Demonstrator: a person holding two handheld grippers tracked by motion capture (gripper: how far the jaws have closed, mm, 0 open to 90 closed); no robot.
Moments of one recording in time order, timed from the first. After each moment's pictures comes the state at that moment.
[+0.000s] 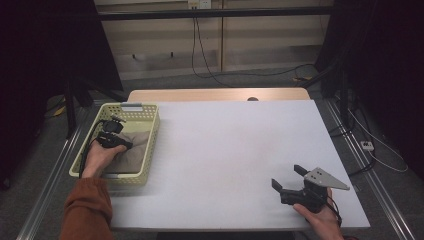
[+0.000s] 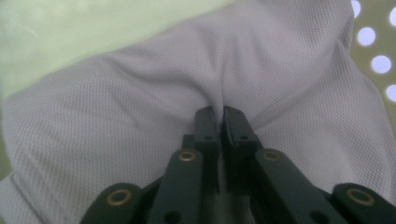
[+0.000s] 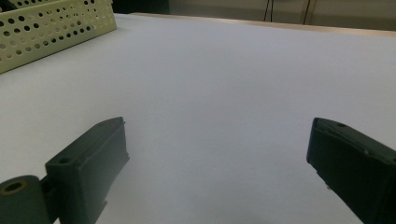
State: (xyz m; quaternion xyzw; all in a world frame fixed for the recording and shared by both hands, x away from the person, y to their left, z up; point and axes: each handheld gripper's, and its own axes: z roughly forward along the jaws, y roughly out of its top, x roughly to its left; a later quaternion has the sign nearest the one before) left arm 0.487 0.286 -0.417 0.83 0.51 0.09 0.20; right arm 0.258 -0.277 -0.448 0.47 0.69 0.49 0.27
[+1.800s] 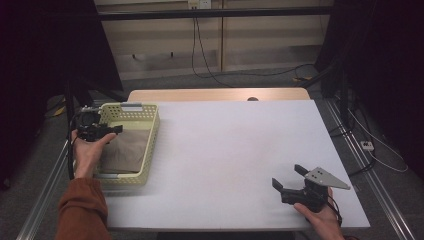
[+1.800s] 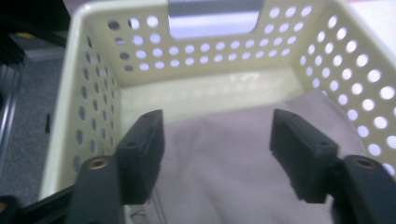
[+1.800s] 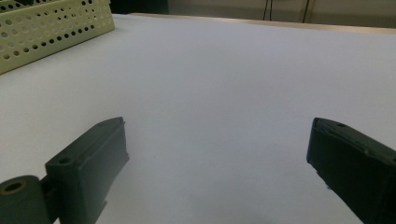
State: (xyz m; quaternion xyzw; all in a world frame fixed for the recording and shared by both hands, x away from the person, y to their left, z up) left arm 0.480 0.325 -0.384 0.74 0.55 0.21 0.33; right arm 0.259 -0.279 -0.449 0.47 0.68 0.49 0.26
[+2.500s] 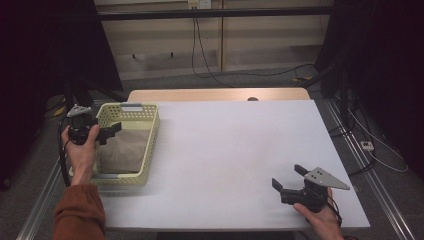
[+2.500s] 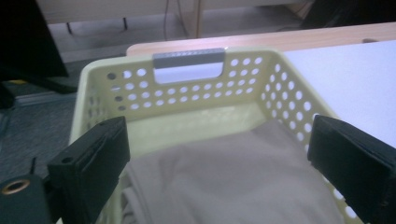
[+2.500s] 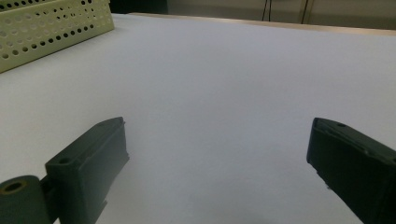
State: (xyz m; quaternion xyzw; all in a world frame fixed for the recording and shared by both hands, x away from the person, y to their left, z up) left arm 0.453 0.328 -0.364 0.72 0.51 0.24 0.41; right arm 0.258 -0.278 -0.448 0.47 0.68 0.49 0.27
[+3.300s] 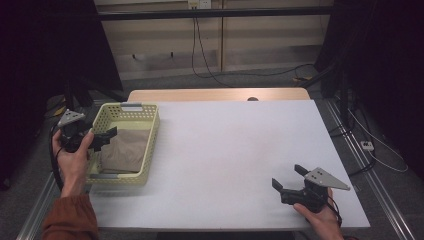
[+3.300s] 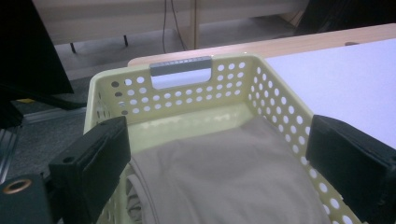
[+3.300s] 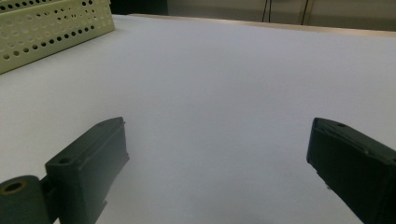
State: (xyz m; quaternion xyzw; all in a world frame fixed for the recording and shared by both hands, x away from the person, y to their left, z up) left arm 0.420 0.330 -0.351 0.72 0.48 0.26 0.43; right arm 0.258 -0.278 -0.448 0.47 0.68 0.49 0.27
